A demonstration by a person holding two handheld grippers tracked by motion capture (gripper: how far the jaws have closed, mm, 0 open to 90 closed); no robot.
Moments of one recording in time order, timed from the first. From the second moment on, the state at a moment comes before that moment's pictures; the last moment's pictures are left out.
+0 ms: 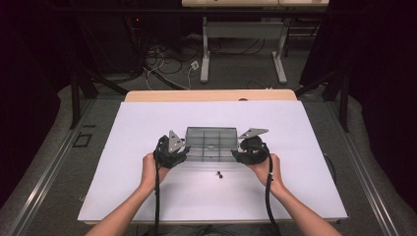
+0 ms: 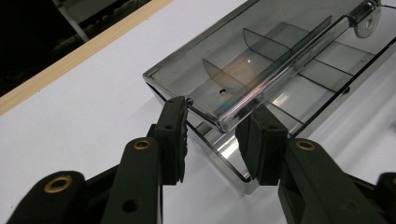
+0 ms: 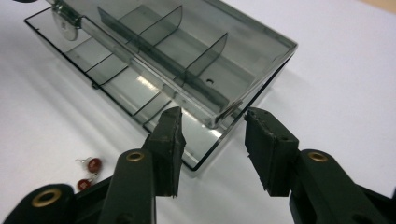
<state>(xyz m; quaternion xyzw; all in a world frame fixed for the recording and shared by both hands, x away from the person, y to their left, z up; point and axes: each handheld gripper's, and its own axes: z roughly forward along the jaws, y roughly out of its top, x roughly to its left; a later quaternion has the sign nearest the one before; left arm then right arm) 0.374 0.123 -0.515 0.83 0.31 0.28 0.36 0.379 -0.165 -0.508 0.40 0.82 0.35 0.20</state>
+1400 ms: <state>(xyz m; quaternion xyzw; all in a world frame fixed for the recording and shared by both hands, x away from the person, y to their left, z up) 0.391 0.126 -0.488 0.82 0.31 0.27 0.39 0.393 -0.164 -0.483 0.37 0.81 0.37 0.25</state>
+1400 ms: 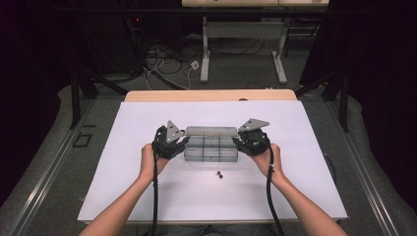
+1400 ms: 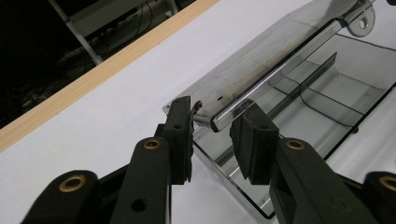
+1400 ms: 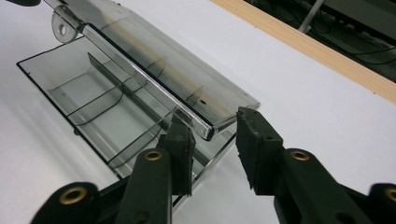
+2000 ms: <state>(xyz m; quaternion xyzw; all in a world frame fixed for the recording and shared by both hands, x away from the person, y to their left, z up) 0.428 0.128 -0.472 0.81 0.35 0.23 0.41 0.427 -0.169 -0.469 0.39 0.80 0.39 0.25</state>
